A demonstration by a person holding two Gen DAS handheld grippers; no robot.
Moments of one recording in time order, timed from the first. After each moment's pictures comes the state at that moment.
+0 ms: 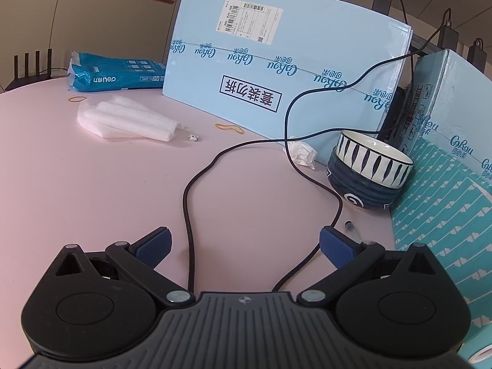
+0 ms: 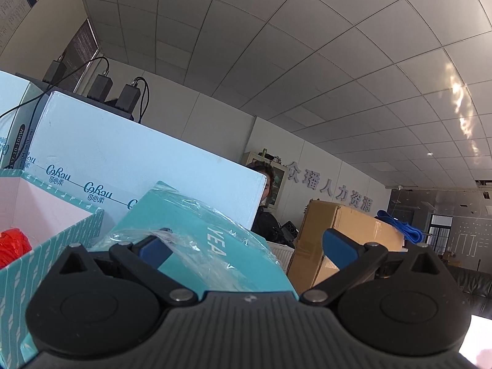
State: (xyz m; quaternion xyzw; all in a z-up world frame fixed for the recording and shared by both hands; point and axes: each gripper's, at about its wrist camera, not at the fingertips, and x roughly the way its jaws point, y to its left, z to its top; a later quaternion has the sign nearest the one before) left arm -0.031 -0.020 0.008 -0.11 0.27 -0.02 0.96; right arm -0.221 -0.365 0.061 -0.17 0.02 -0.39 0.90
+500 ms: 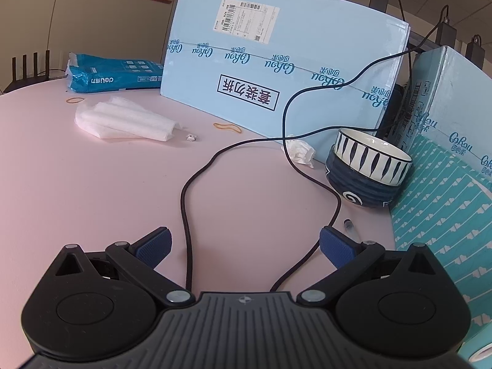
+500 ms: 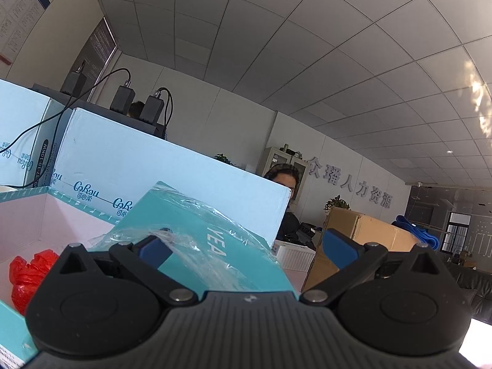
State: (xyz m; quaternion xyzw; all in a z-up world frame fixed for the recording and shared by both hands) left arm -0.030 -0.021 0.008 -0.11 0.27 -0.02 0.96; right arm -0.212 -0.340 0.091 -0.16 0.04 -0.35 0.92
